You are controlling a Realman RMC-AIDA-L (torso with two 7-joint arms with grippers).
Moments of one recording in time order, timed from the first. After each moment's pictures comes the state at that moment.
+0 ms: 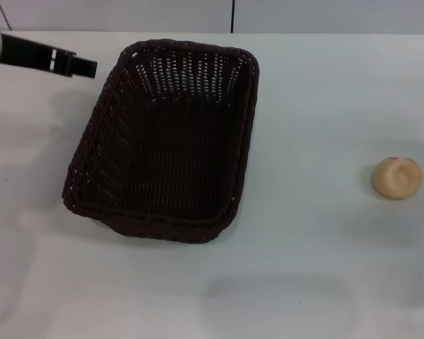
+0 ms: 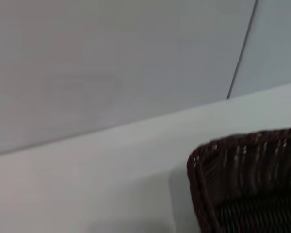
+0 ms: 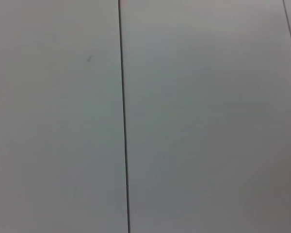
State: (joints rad) left arm -0.41 -2.06 -1.80 -1.76 2.72 -1.36 0.21; right arm 0.42 2.08 0.54 0.37 -1.40 -1.47 -0.27
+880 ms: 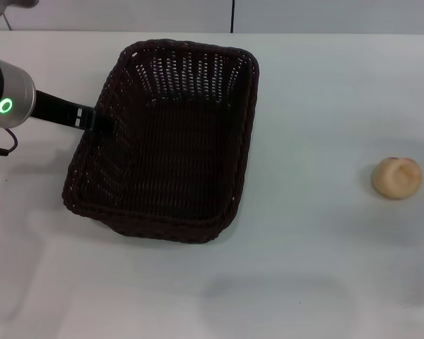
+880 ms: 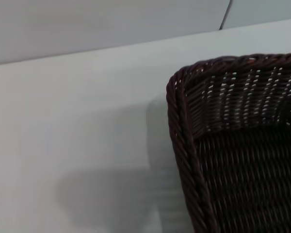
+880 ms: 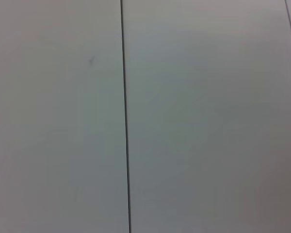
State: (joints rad) left arm -0.40 -2.07 -1.71 -1.62 2.71 -1.36 0.12; right arm 0.43 2.08 0.54 0.37 -1.40 -1.47 -0.27
